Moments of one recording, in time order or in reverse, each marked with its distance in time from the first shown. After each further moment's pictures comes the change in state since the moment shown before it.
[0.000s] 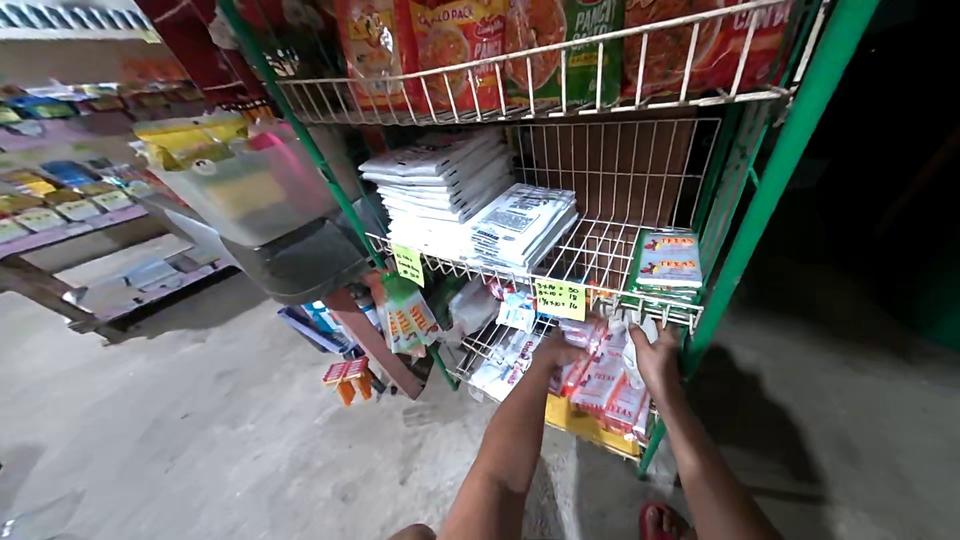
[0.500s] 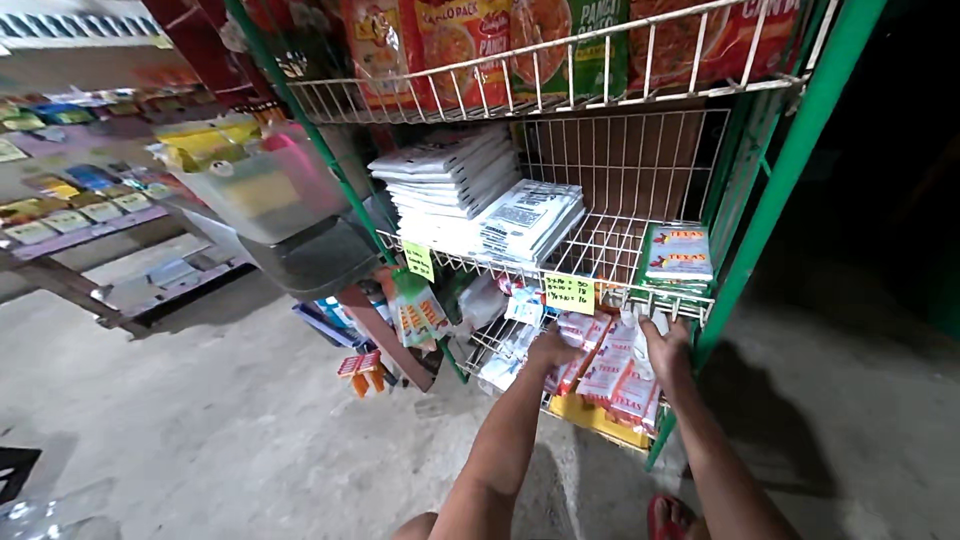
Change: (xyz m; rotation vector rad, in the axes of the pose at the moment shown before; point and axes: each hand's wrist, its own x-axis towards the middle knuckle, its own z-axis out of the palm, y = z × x) left_hand -0.007 -0.023 -0.013 0.131 0.055 0.003; right_hand -0.002 -0.005 -0.002 -0.010 0.005 0.033
